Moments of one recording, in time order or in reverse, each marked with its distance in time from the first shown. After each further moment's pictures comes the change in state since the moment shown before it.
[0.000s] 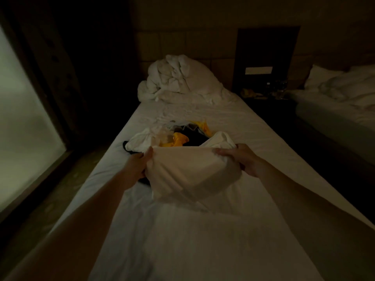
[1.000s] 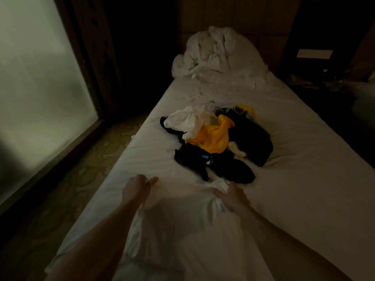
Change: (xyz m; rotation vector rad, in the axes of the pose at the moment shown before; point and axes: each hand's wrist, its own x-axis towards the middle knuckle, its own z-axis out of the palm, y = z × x) left_hand 0.042 -0.182 -0.144 0.865 0.285 -0.145; right_hand 0.026 0.143 0.217 -0.683 -0.021 0.175
